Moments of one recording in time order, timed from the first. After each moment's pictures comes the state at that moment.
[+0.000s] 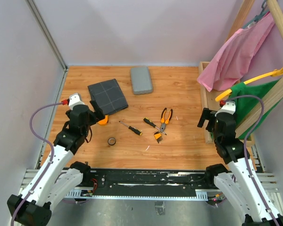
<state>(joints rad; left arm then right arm) -0.34 0.72 0.66 -0.42 -0.47 -0.58 0.26 0.58 0.59 -0.46 0.39 0.22</state>
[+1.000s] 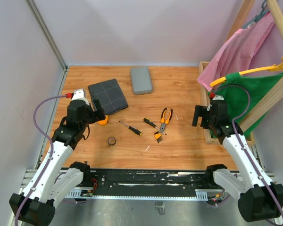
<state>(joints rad) -0.26 0.78 0.76 -0.47 -0.25 -0.39 0.16 0.90 0.73 -0.57 0.15 0.22</state>
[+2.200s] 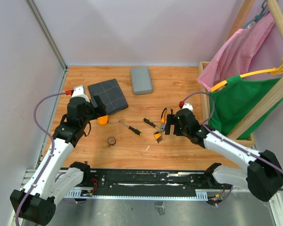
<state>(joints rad) -0.25 0.83 0.77 -0.41 -0.22 -0.42 0.65 1.11 0.61 -0.27 0.22 0.53</state>
